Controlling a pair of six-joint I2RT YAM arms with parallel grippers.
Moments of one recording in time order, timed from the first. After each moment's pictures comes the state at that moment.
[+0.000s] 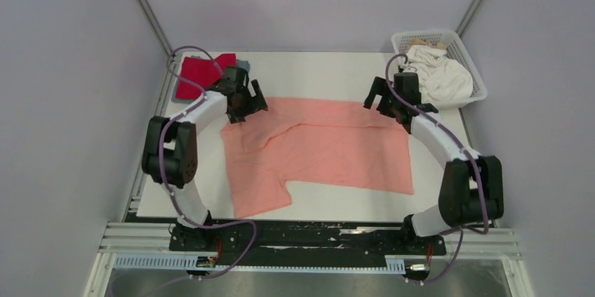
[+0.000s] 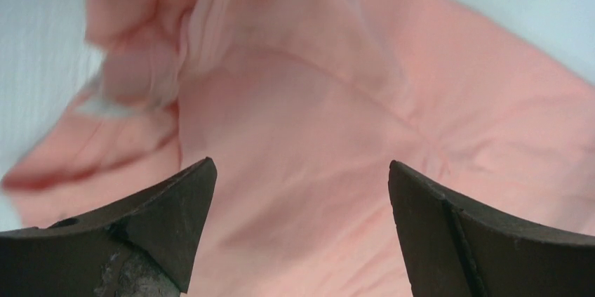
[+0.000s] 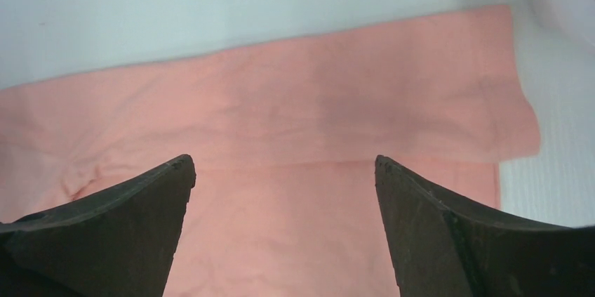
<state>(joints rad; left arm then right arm) -0.23 1.88 1.32 -0.41 0.06 -0.62 0.12 1.57 1.06 -0.24 0.04 0.41</state>
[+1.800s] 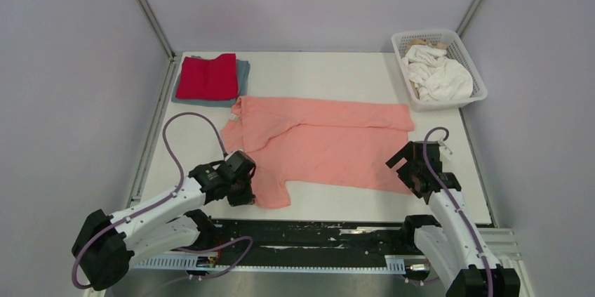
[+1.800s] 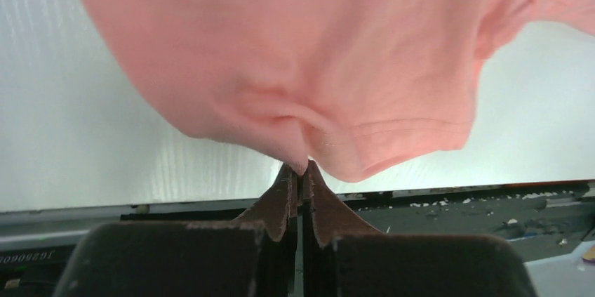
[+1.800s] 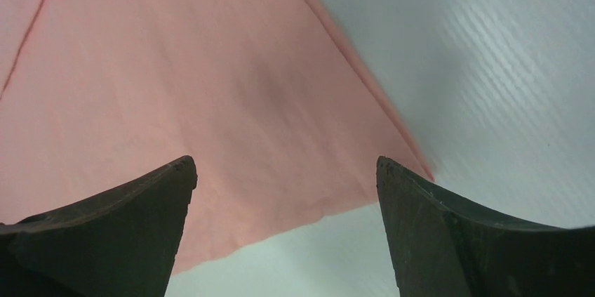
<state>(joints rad) -0.77 0.94 0.50 -0.78 -0.06 -0.98 0.04 0.80 0.45 -0.60 0.16 0.80</state>
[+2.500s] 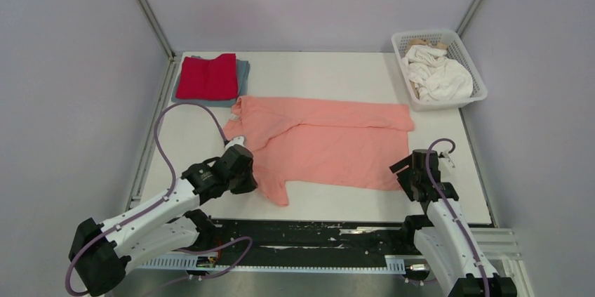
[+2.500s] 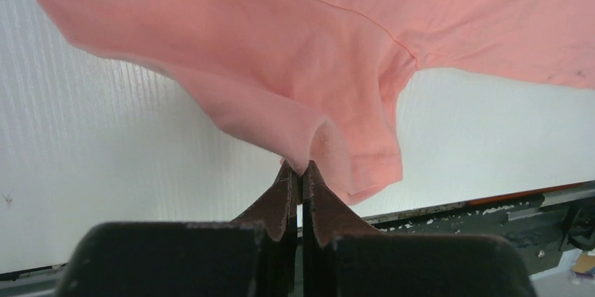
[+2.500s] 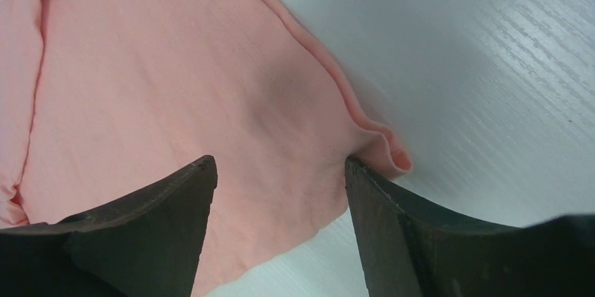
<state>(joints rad) -0.77 0.86 0.55 -0.68 -0.15 -0.86 0.04 0.69 0.31 -0.56 0.17 1.01</state>
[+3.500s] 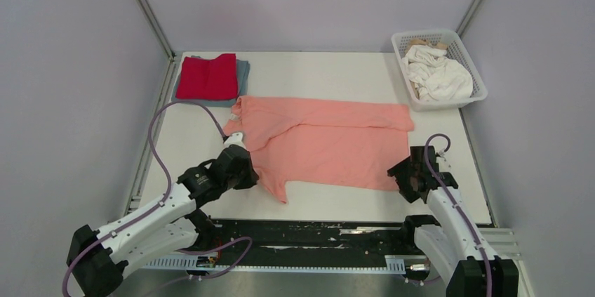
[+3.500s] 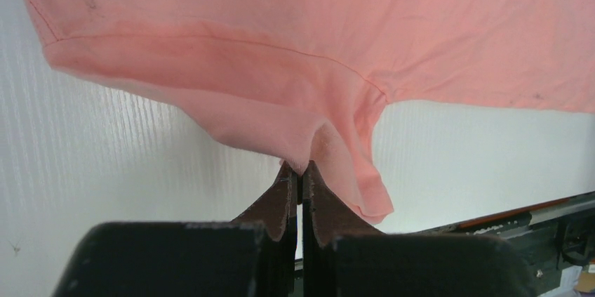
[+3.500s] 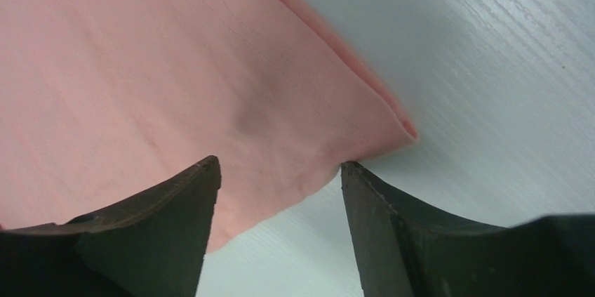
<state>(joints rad) -0.77 0.80 0.52 -0.57 -0.21 -0.80 0.04 0.82 0.39 -0.68 0.11 1.01</state>
